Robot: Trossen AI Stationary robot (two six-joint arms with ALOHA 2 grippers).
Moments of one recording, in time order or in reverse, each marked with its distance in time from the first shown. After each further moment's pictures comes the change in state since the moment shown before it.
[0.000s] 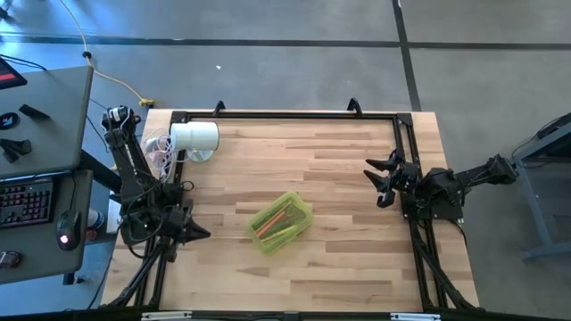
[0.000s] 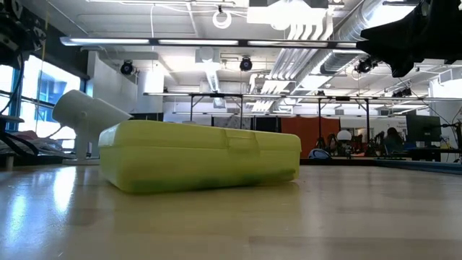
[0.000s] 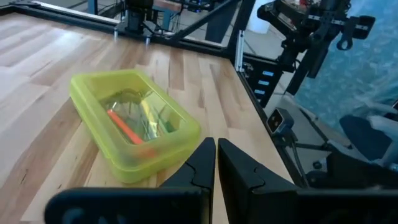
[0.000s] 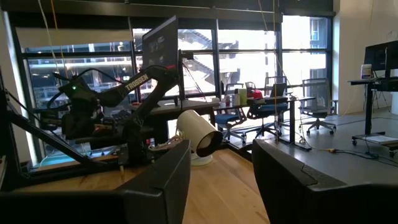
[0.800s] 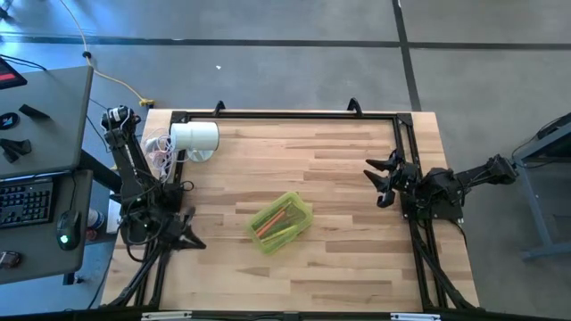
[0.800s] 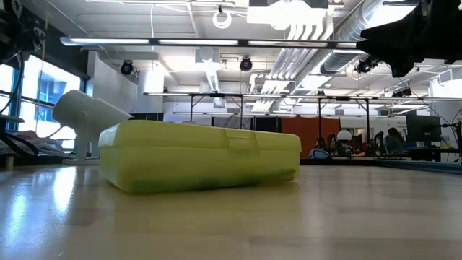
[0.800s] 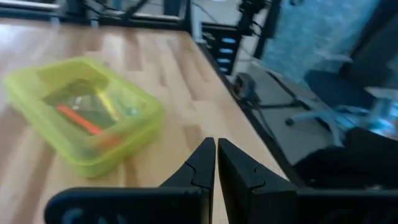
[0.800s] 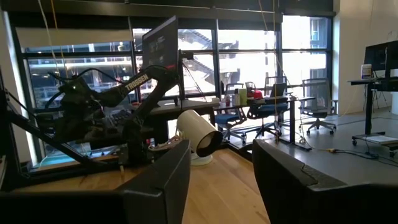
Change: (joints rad) left arm 0.000 0.002 0.000 0.012 0.194 0.135; right arm 0.000 0.000 0.000 0.000 0.000 0.000
